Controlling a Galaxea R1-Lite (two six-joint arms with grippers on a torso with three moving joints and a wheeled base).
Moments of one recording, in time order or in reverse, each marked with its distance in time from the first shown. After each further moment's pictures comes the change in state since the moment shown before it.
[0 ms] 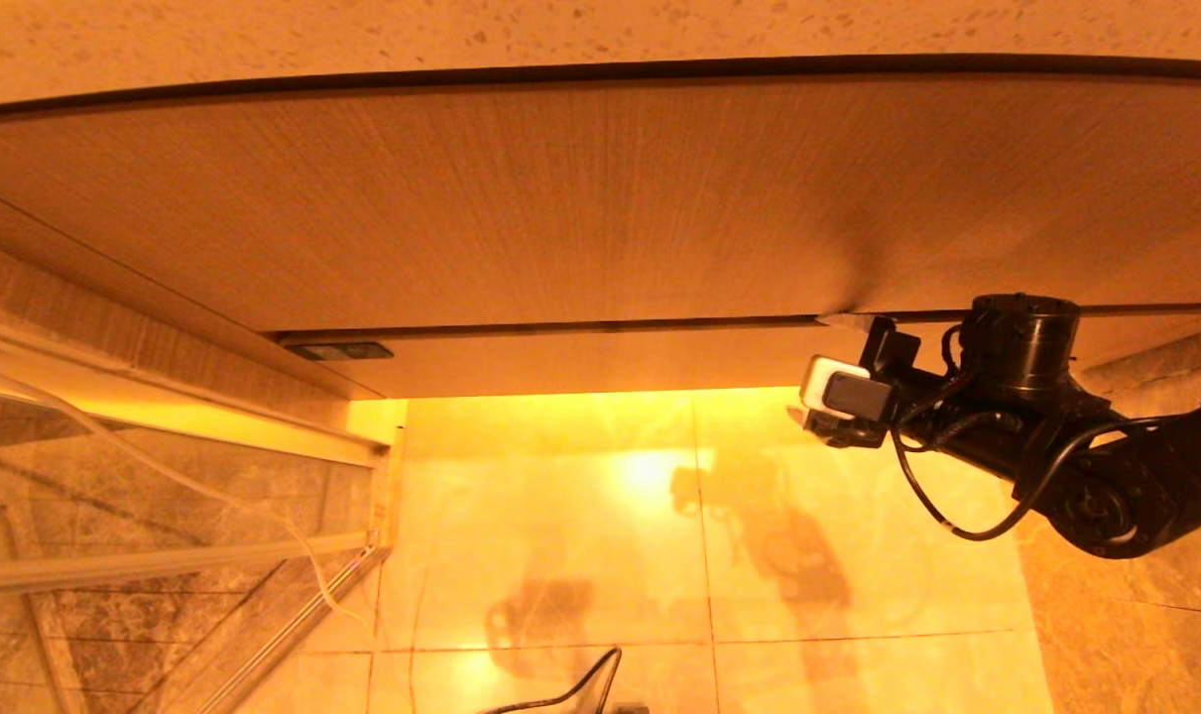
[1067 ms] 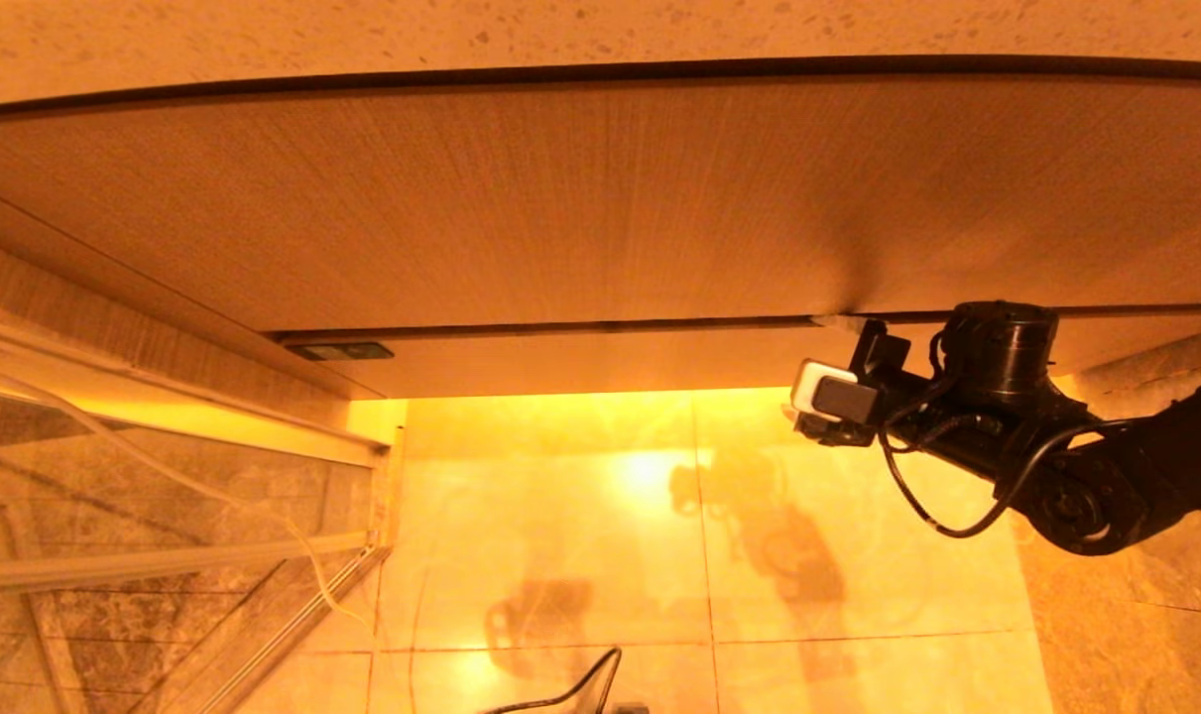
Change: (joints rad) left arm 0.000 0.000 0.000 0.000 0.000 0.000; right arm -0.005 0.052 -0.011 0.005 -0.008 -0.012
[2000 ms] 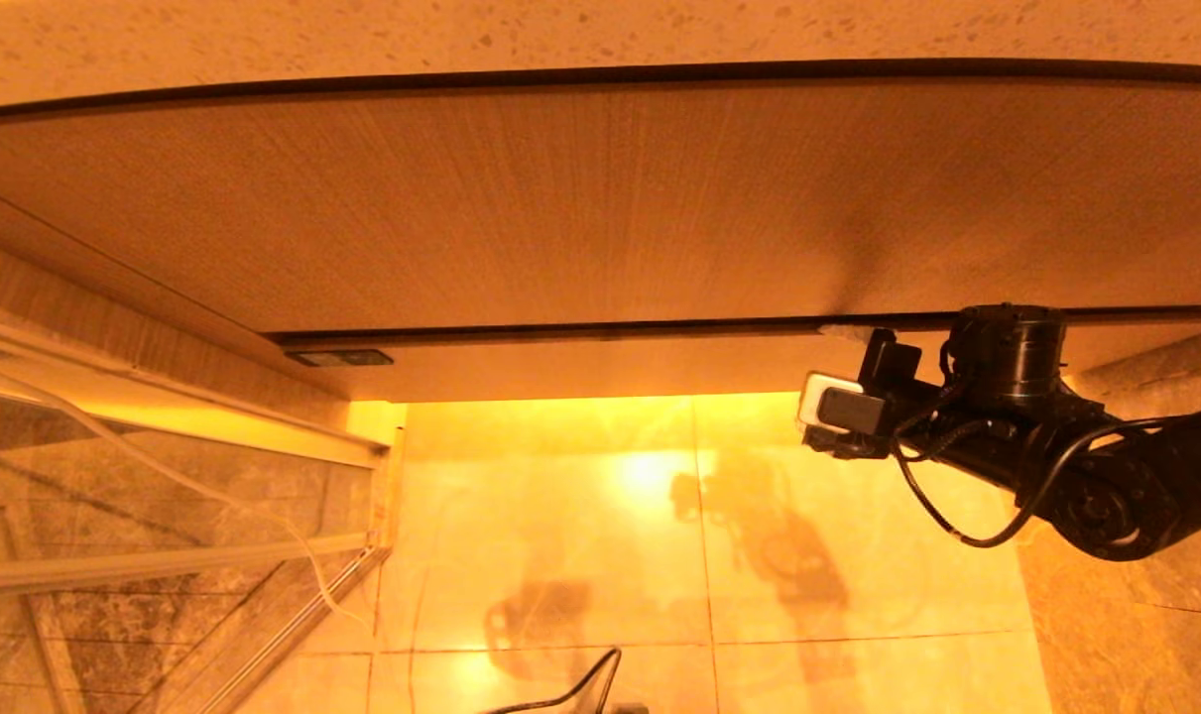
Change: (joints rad) left arm 0.000 0.000 0.000 0.000 0.000 0.000; right arm -0.006 -0.026 0.024 0.128 -0.059 -0.034
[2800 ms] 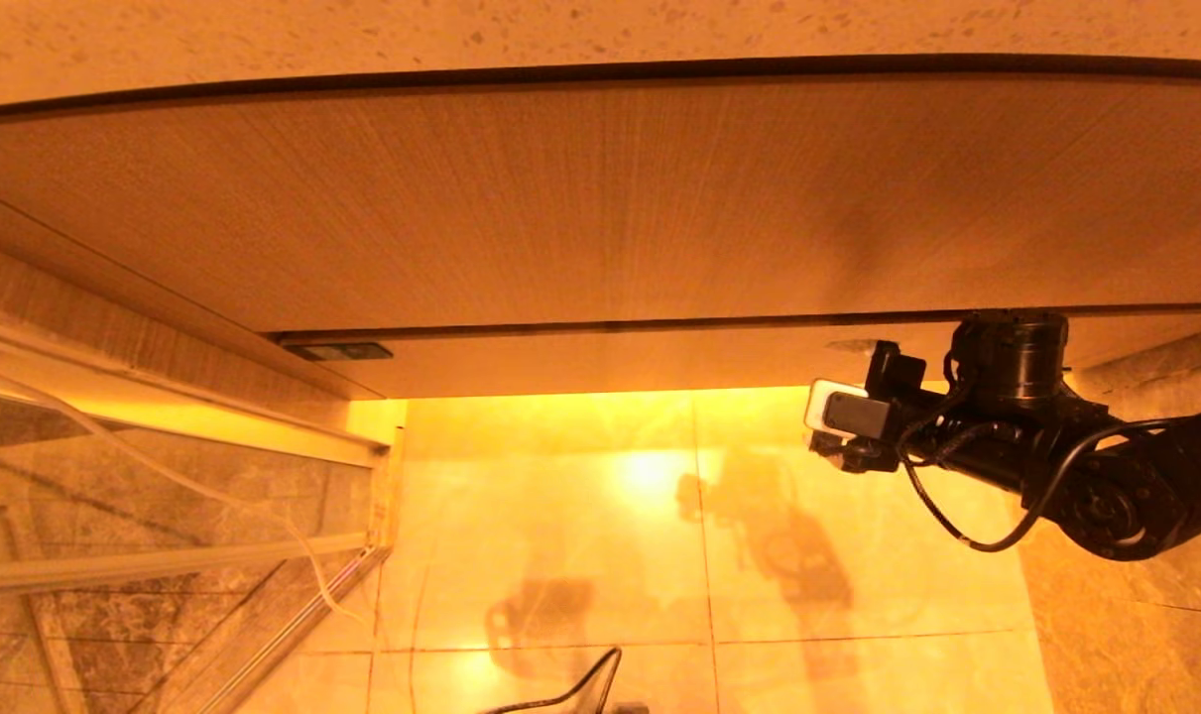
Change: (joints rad) left arm 0.000 0.000 0.000 0.001 0.000 0.000; right arm 0.001 -0.037 -0.001 0.000 0.011 0.021
